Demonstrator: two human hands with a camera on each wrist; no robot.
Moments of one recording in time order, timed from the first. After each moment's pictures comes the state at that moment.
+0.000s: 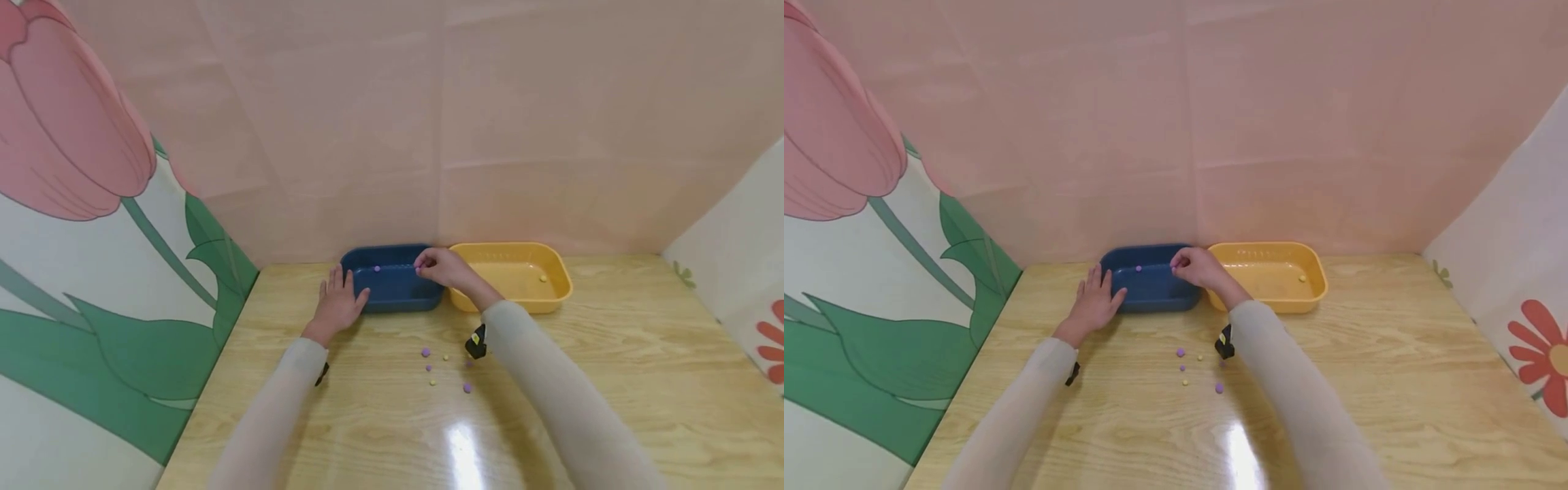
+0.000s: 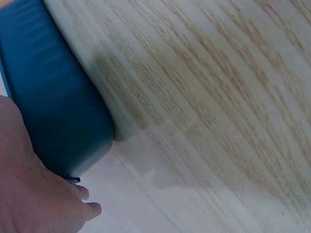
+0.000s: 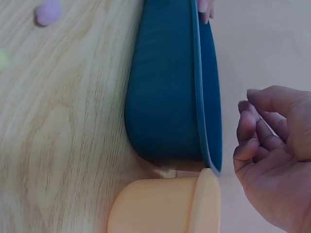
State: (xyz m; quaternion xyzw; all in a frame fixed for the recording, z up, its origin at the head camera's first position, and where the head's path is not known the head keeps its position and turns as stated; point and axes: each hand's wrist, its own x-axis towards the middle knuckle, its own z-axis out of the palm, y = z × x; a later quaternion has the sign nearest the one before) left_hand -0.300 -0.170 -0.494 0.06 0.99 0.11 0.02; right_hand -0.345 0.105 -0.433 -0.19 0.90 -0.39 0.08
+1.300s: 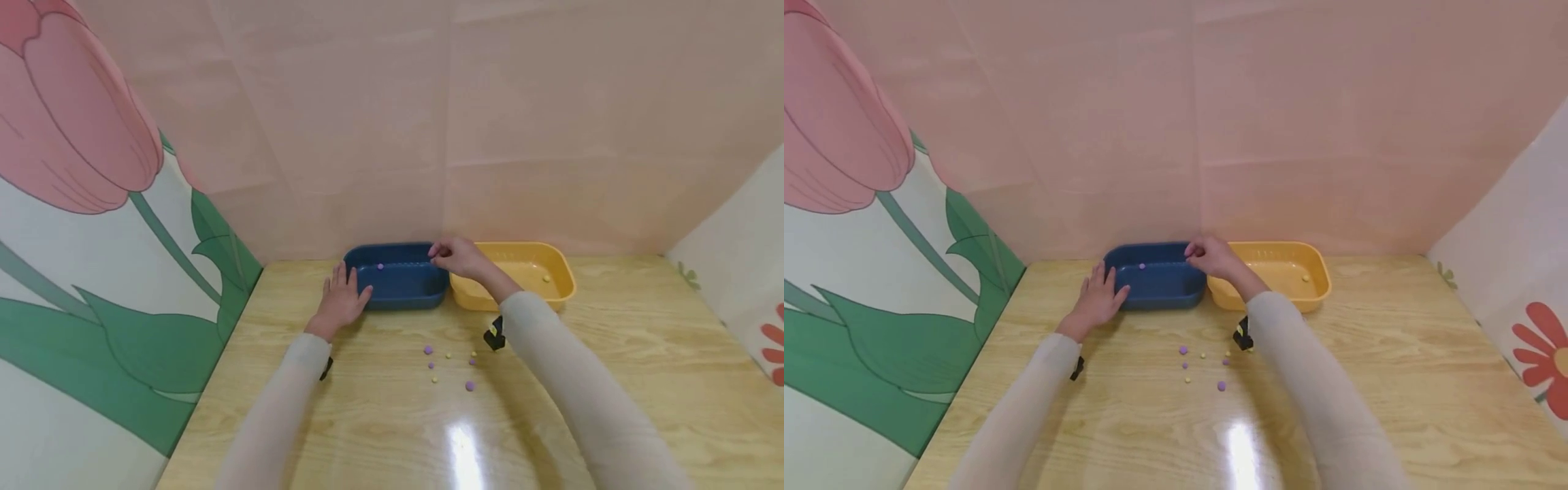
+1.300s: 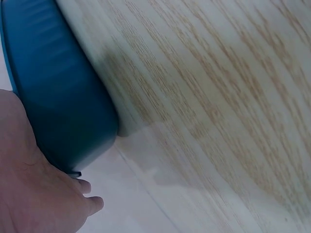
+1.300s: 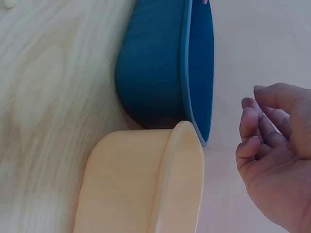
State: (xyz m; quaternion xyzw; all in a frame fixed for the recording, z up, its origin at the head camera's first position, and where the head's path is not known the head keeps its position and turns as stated) left_hand -0.303 -0.162 -0.483 0.07 0.99 0.11 0.03; right_hand -0.352 0.135 -0.415 -0.19 0.90 -0.38 0.07
